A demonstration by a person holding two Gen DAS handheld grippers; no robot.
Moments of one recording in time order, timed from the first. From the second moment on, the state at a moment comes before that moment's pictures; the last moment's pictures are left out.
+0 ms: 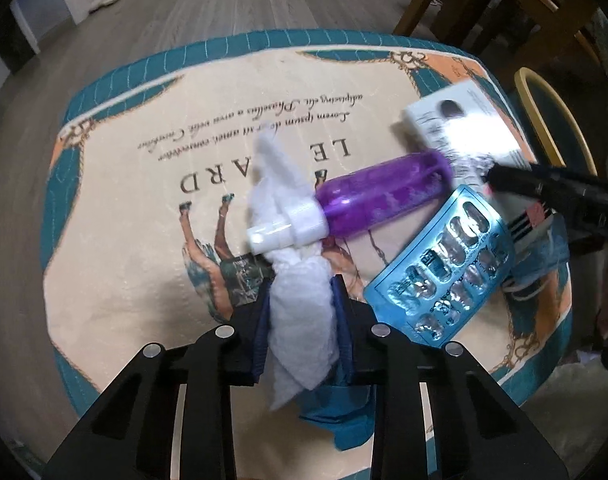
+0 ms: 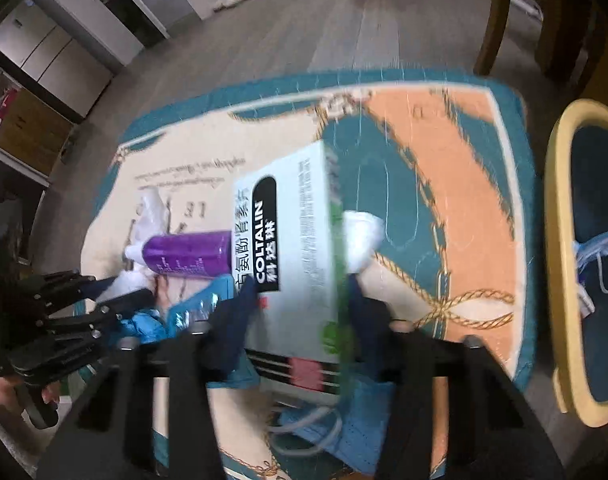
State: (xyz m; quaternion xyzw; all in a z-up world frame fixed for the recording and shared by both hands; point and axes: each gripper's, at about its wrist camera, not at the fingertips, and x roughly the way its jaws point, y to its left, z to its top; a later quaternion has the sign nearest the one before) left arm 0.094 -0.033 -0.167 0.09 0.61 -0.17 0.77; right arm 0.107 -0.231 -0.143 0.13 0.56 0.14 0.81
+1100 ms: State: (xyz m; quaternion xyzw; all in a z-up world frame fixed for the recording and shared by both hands) left arm 0.071 -0.024 -0.024 0.07 0.44 -0.18 0.88; right arm 0.054 -0.263 -0.016 0.14 0.41 0.11 0.89
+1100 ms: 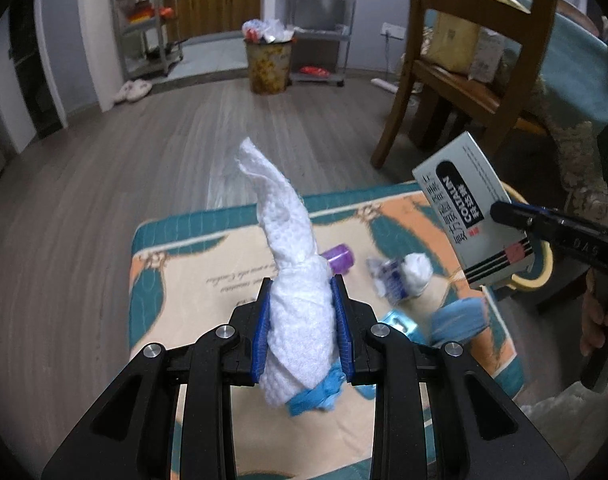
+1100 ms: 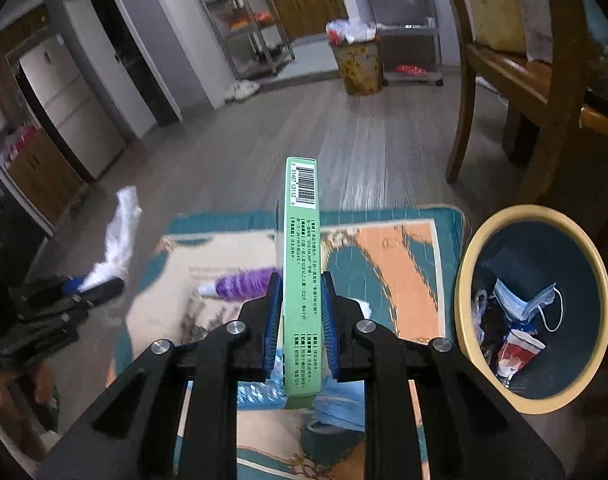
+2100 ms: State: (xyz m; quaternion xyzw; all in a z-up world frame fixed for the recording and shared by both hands) left arm 0.072 -0.188 -0.011 0.10 0.39 -0.30 0.87; right arm 0.003 -0.428 0.027 0.16 0.35 -0.02 0.92
